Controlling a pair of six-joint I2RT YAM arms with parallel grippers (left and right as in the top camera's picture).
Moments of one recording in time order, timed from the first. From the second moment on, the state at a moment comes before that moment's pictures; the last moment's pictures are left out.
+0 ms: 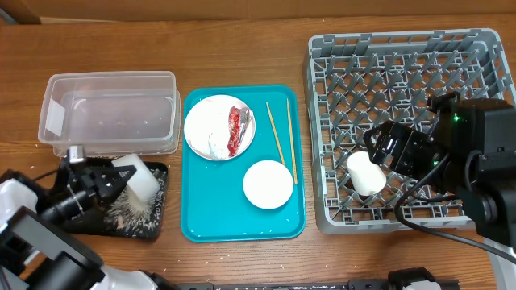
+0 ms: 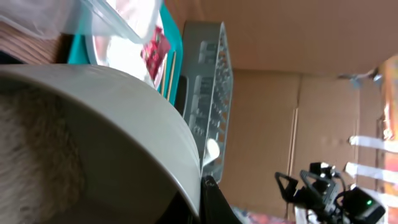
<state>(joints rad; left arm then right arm) 0.89 1.74 1.04 -1.59 1.22 0.76 0.13 1.08 1.45 -1.29 -0.23 0.50</state>
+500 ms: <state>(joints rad) 0.92 1.80 1.04 -1.67 1.25 0.96 0.13 1.08 1.45 -1.31 -0.23 0.50</state>
